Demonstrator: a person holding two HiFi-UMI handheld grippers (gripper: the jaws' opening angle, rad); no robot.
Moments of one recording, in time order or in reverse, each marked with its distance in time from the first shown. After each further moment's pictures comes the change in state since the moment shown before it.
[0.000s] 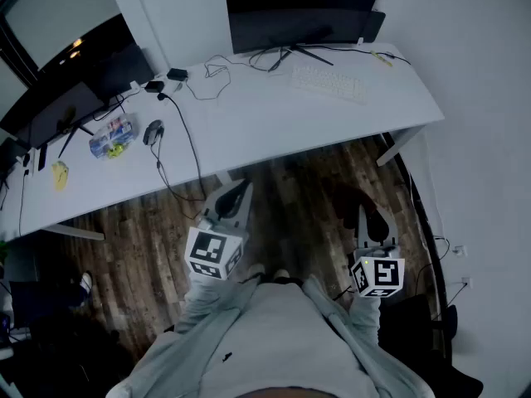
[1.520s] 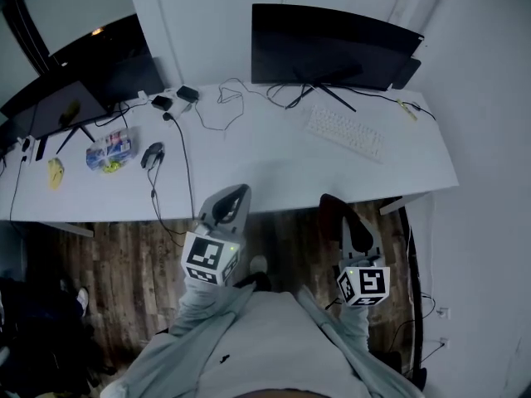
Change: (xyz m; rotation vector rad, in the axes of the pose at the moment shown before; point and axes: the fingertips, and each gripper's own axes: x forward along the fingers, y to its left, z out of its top) left arm 0.117 0.096 0.022 -0.010 -0.034 0.148; right arm 0.188 -0.006 0.002 -0.010 0.032 0.207
